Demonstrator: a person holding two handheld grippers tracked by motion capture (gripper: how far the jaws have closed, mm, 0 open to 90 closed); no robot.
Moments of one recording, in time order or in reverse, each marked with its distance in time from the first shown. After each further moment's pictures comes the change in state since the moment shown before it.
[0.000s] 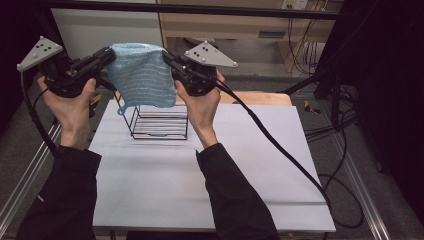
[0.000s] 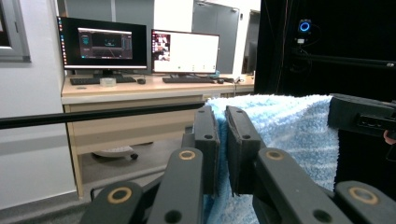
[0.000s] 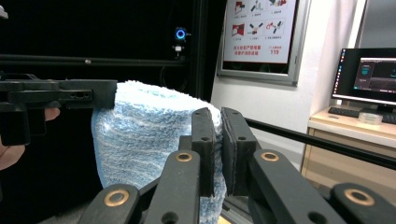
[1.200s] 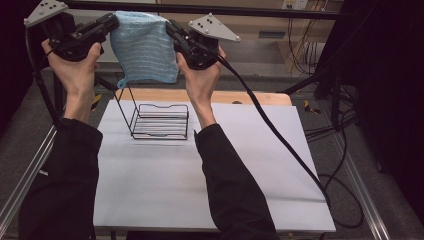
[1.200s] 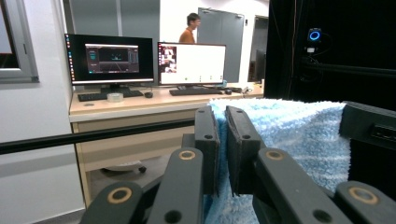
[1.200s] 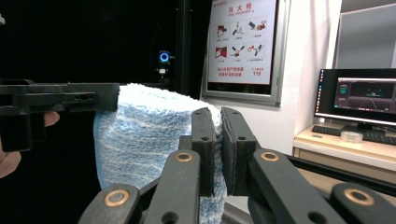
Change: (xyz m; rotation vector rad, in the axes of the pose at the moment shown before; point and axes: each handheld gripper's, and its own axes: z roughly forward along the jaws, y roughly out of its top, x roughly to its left) left arm 0.013 0.045 0.049 -0.020 0.027 0.035; right arm -0.029 0.028 0.029 -0.083 -0.056 0.005
